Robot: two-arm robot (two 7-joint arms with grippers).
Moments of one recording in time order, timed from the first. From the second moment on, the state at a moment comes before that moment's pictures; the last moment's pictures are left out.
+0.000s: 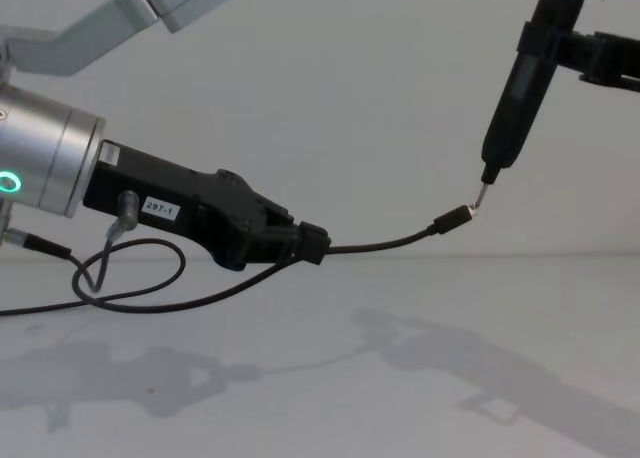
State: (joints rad) left arm -0.73 0.60 0.73 -1.44 -0.40 0.20 -0.90; right arm 0.20 0.42 -0.24 -1.73 0.60 0.05 0.38
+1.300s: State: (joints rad) left arm -0.73 0.60 0.73 -1.44 -0.40 0.20 -0.90; right arm 0.21 0.44 -0.27 -1.71 0.63 0.03 0.36
